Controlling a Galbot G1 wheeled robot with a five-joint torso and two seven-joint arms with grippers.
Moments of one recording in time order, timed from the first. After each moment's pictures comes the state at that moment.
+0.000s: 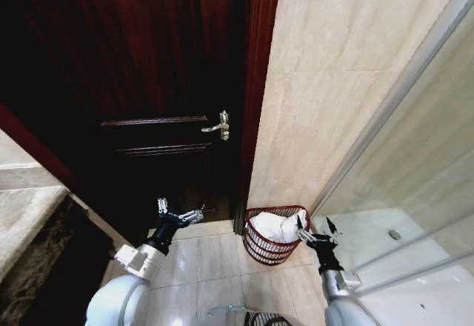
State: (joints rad) left arm 1.75 -1.43 -0.67 -2.40 -0.23 0.07 0.31; right arm -1.84 1.61 0.64 2.21 0.02 0.14 -0.05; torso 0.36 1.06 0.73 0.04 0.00
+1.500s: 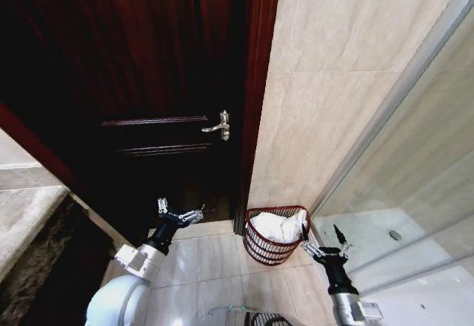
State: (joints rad) left arm 1.75 -1.43 -0.67 -2.40 -0.23 0.07 0.31; right arm -1.93 1.54 0.68 2.17 0.09 0.31 -0.08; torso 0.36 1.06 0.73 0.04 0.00
